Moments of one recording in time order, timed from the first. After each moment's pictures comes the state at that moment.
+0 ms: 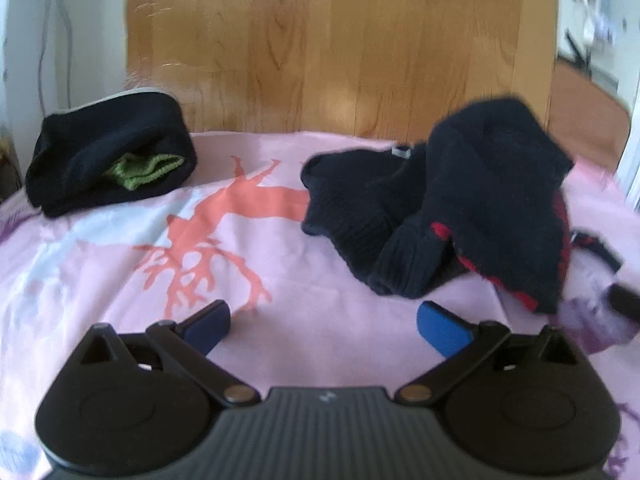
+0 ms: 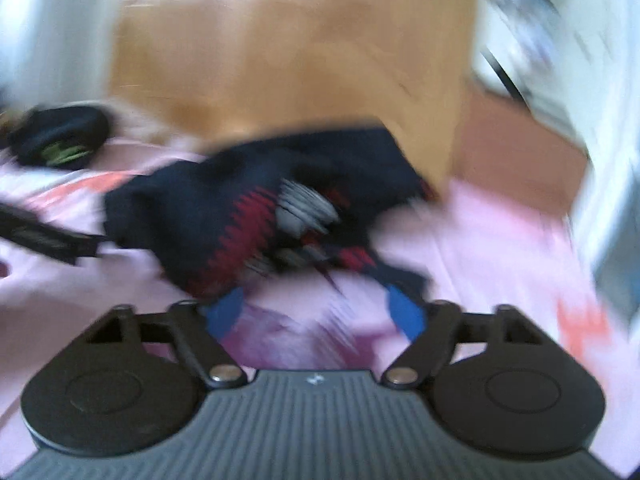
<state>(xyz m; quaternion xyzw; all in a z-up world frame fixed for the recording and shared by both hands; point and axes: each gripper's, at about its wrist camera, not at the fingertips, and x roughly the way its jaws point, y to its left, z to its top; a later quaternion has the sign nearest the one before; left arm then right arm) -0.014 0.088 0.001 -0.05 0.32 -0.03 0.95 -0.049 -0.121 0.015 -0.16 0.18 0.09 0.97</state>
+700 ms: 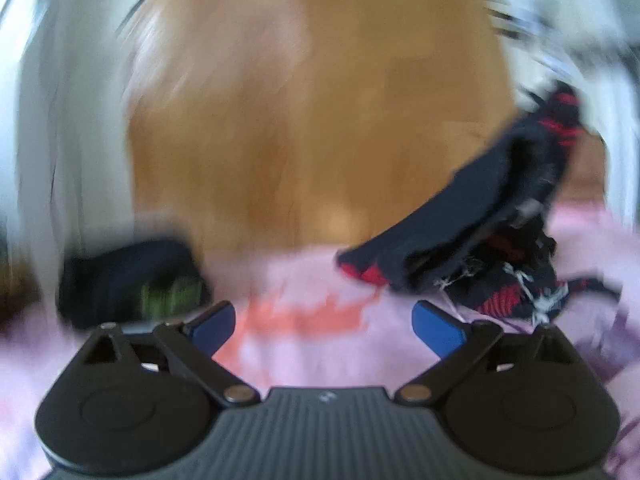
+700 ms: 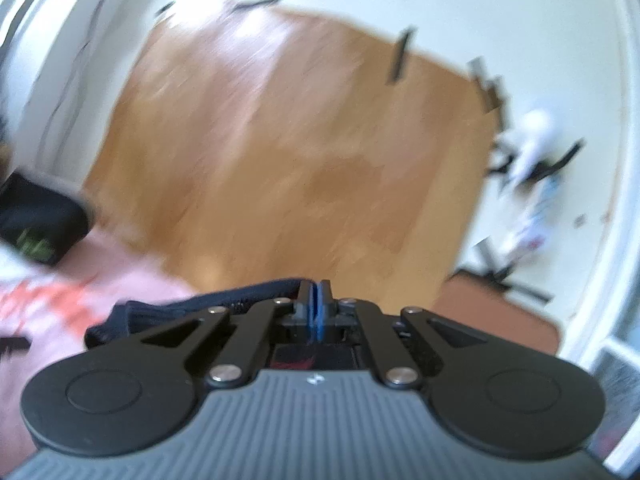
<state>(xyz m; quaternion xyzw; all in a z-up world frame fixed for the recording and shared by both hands) -0.033 0.058 0.021 0.10 0.13 -0.02 0.99 0.003 -0.151 0.142 -0.20 0.01 0.03 0.98</state>
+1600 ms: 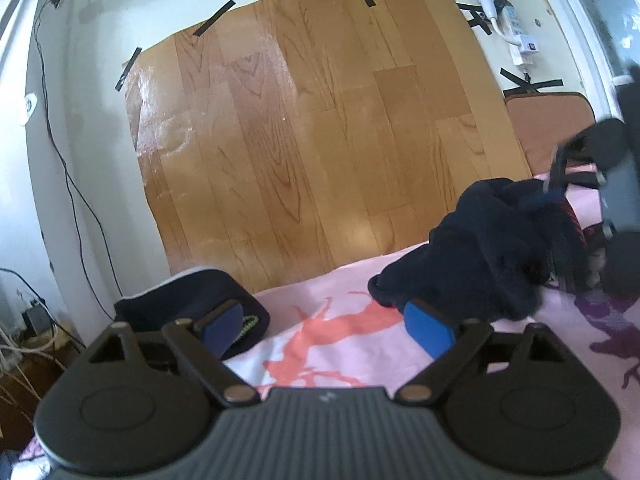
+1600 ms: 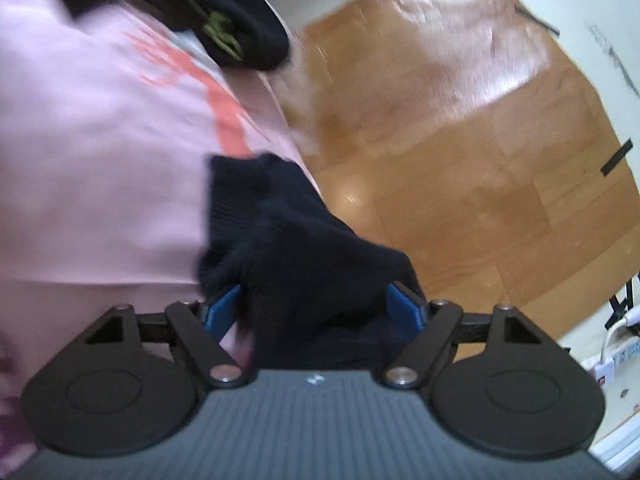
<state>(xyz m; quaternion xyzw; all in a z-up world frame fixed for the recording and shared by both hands) -0.058 0.092 0.023 0.16 0.11 0.00 0.98 0.040 -0.070 -0.015 -0.52 0.09 0.16 0.84</state>
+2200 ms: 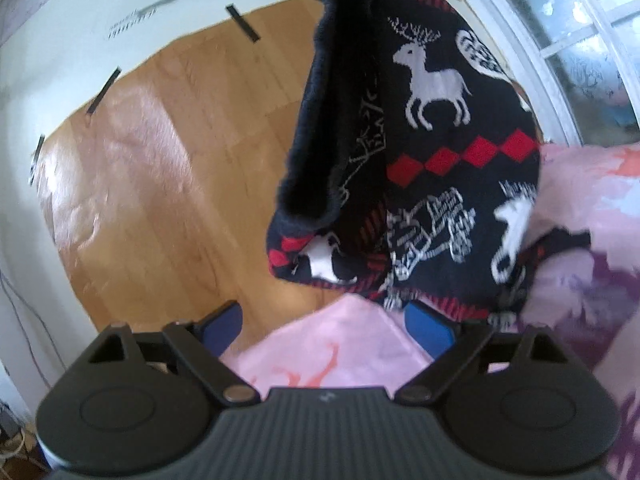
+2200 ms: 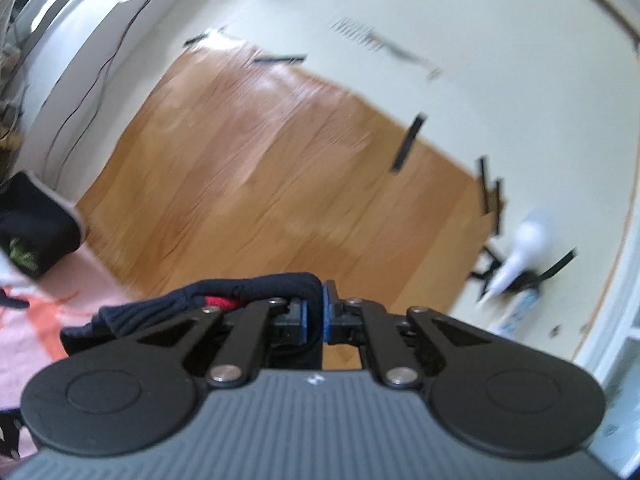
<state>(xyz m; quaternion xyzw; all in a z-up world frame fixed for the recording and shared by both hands) -0.017 -0.007 0.029 0.25 0.06 -0.08 0.96 0.004 -0.147 0.181 -0.30 -0.05 0.06 0.95</state>
